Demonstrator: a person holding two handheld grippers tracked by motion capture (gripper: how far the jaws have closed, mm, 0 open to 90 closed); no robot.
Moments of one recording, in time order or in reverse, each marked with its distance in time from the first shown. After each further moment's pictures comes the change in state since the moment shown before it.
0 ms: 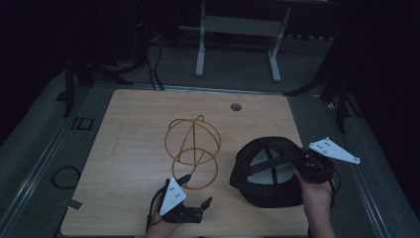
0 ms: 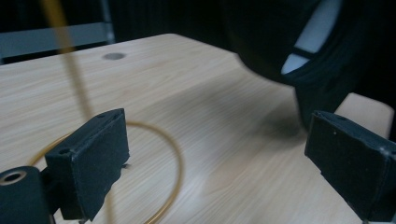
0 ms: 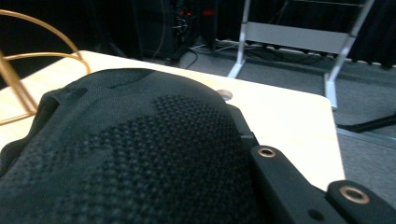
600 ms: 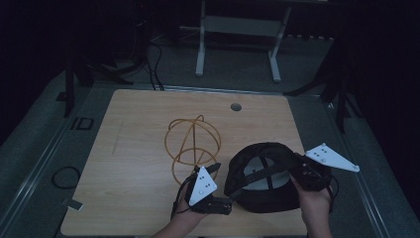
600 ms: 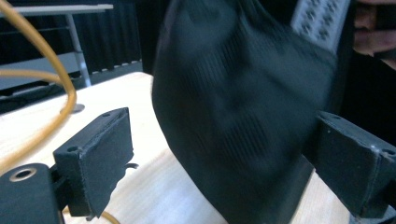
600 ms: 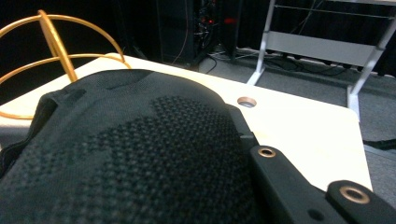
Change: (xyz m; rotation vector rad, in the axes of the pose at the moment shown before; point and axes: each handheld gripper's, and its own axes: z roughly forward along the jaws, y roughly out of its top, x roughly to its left) left arm -0.034 0.067 0.038 -0.062 -0.084 0.072; right arm 0.019 -0.001 -0.014 -0.024 0.076 -0.038
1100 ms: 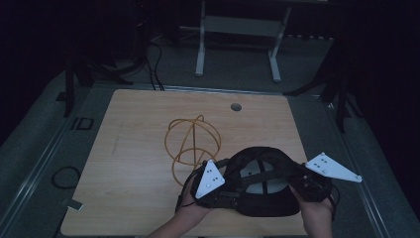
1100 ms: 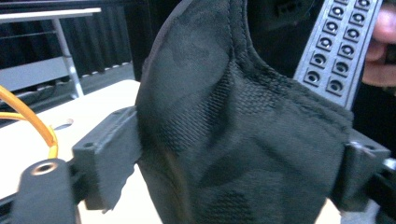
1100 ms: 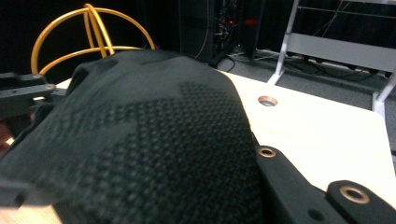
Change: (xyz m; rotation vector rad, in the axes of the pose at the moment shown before) left arm -0.003 0.021 0.007 0.000 -0.026 0.006; right arm 0.011 -0.008 -0.015 -0.006 0.082 -0.030
